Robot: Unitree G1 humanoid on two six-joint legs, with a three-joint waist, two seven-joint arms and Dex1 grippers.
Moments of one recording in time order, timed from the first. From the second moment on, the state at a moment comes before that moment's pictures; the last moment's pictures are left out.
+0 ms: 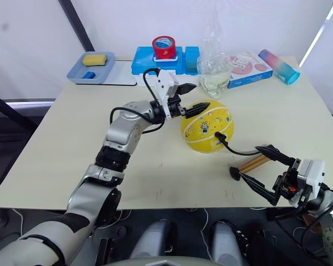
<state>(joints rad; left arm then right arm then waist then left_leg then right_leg) -0.91 0.18 -0.13 0.44 -0.22 0.22 -0.80 0.27 -0.62 -0.29 -0.32 0.67 -0.09 1.03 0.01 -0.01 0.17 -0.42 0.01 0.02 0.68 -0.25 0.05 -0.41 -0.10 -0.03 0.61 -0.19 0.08</state>
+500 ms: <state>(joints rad) -0.92 0.12 -0.14 0.44 -0.21 0.36 -0.78 0.20 -0.60 -0.24 -0.35 0.63 -0.03 0.99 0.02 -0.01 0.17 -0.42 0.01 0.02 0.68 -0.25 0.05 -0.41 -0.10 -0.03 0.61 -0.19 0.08</state>
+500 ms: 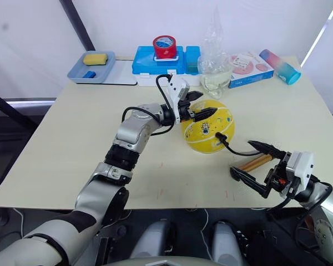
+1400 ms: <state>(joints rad) -0.88 0.11 -0.17 0.46 -0.15 0.29 -0.77 -0.01 -0.58 -0.09 -0.48 0.51 0.44 0.57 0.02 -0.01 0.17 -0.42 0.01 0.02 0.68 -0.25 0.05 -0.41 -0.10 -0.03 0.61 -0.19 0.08</state>
